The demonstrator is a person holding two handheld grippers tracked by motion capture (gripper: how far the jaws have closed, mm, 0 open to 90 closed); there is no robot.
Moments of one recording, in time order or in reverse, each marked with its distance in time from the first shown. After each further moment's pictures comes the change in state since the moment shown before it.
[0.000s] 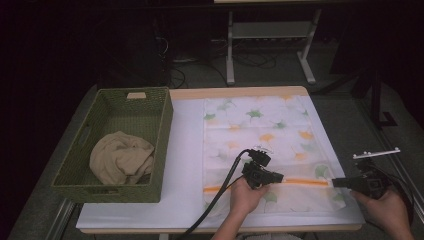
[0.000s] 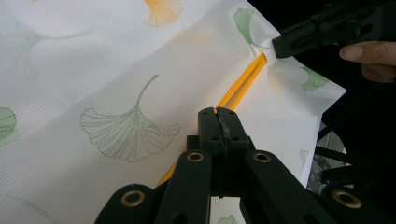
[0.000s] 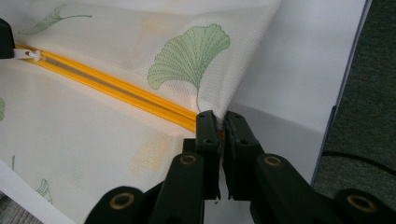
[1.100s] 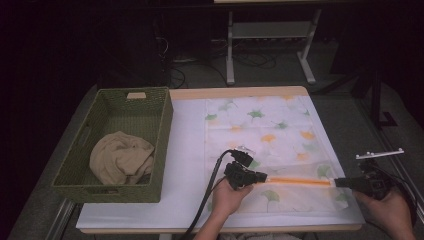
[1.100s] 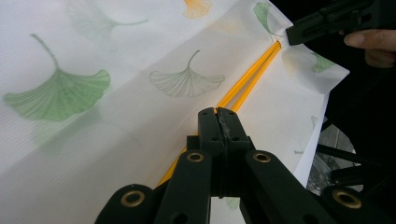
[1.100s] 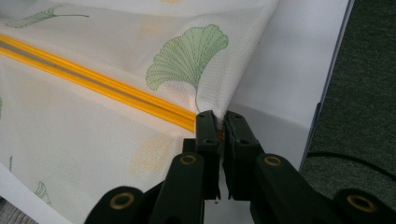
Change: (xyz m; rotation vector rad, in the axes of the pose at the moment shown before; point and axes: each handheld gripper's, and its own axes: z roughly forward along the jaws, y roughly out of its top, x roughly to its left) left arm 0.019 -0.018 -0.046 -0.019 0.036 0.009; right arm -0.003 -0.002 -0.004 -0.011 -0.018 -0.001
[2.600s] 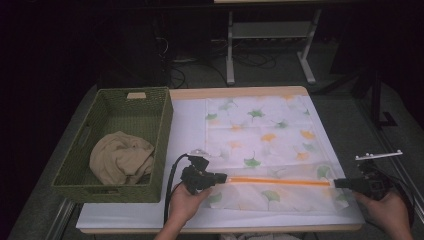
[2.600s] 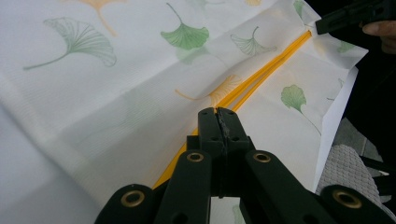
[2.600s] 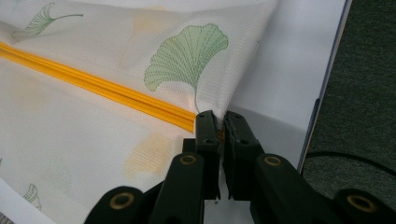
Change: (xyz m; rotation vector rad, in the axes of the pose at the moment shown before) left arm 0.043 -0.046 -0.089 -0.055 0.092 -0.033; right arm -0.008 -0.003 0.008 -0.002 0.009 0.012
